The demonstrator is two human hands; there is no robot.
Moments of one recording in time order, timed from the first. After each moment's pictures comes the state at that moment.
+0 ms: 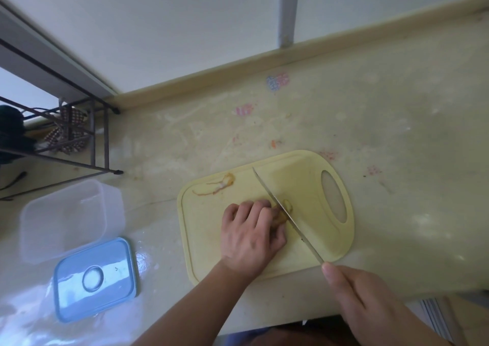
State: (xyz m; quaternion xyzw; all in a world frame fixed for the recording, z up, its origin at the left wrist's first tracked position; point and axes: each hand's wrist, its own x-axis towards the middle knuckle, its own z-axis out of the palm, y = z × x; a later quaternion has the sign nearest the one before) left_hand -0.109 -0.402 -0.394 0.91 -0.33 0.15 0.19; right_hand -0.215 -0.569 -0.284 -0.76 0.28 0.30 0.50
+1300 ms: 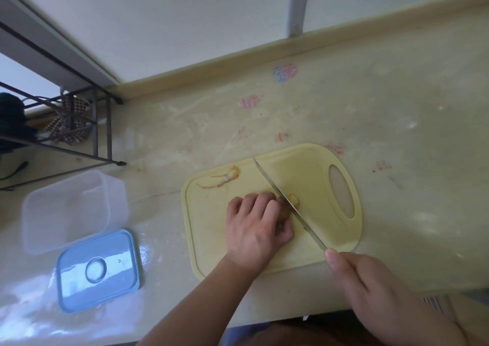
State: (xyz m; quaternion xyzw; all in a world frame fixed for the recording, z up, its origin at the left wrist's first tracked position) left_hand -0.107 -0.405 -0.395 0.92 -0.30 0.17 0.18; right_hand -0.214 -0.572 -0.297 -0.82 0.26 0.25 0.45
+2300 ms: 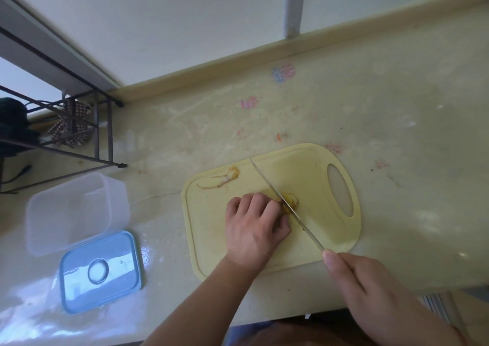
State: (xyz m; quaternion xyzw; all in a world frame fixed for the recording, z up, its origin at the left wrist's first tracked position) left_hand -0.108 -0.405 -0.397 0.92 -0.29 0.18 0.21; right_hand -0.220 -0.569 -0.299 -0.82 0.23 0.22 0.47
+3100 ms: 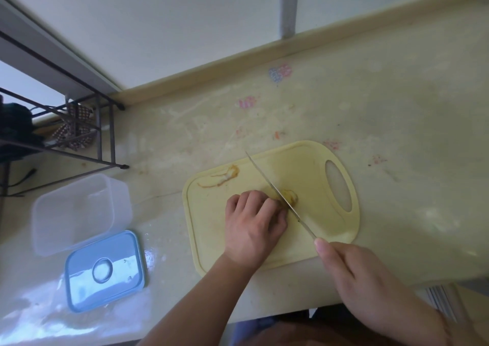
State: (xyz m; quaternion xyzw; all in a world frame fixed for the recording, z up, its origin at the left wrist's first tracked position) left_hand -0.109 -0.400 -0.393 0.91 -0.30 0.14 0.26; right_hand -0.214 -0.565 -0.306 -0.83 0.19 0.22 0.47
